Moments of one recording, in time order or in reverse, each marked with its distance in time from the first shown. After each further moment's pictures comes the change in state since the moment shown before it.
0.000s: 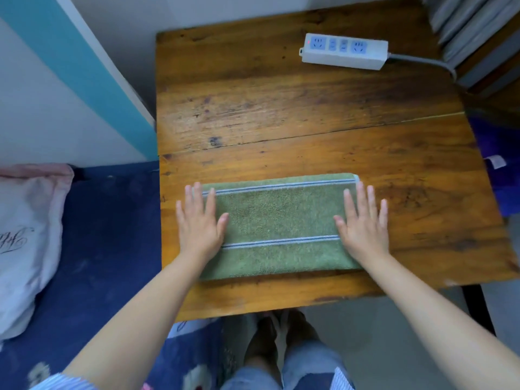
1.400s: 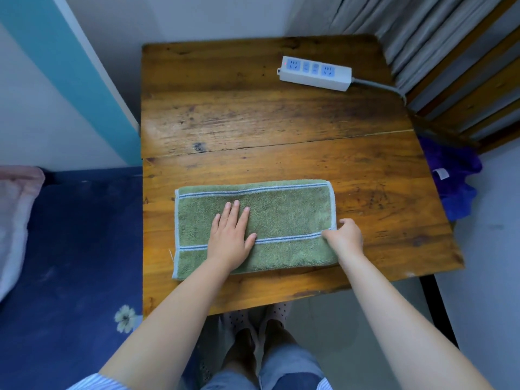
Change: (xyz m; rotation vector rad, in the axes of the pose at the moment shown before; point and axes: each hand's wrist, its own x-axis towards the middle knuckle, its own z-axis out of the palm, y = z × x) left_hand -0.023 0.059 0.021 -0.029 -0.158 0.260; right_hand -0.027 -0.020 -0.034 0.748 -0.046 0.684
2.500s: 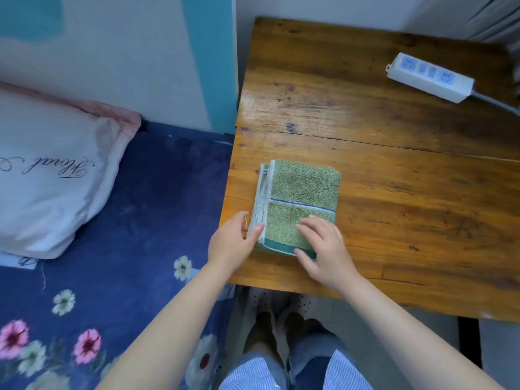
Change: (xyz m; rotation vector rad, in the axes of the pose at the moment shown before) left_hand -0.086 -0.104 -0.006 -0.601 0.185 -0.398; right_hand -0.079 -0.013 0.115 -0.443 -0.086 -1.354
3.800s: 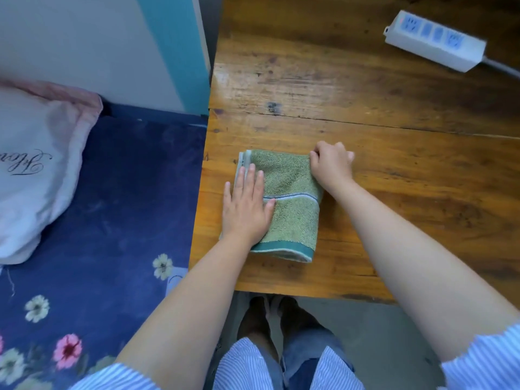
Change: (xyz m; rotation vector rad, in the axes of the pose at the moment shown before) left_hand 0.055 0.048 0.043 0.492 -0.046 0.171; right_hand 0.136 0.067 -0.020 -0.142 -0.162 0.538
